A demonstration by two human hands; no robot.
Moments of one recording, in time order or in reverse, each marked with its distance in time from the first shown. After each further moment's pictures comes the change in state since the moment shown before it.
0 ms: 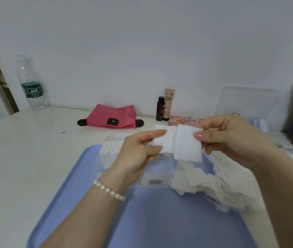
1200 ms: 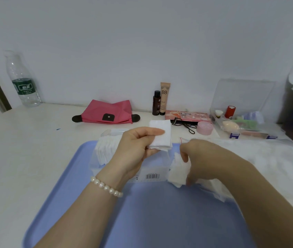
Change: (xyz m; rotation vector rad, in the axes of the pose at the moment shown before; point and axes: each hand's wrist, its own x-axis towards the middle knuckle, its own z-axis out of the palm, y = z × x) left_hand -0.003 0.001 0.008 0.072 0.063 -0.018; right_hand 0.004 0.033 0.032 -1.457 -0.243 0.320
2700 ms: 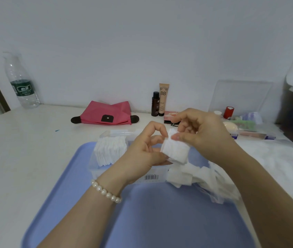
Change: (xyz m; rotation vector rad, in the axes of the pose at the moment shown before) left_hand -0.007 -0.006 -0.004 0.166 -0.459 0.131; right_hand 0.007 0.010 -0.012 0.901 0.663 -0.369
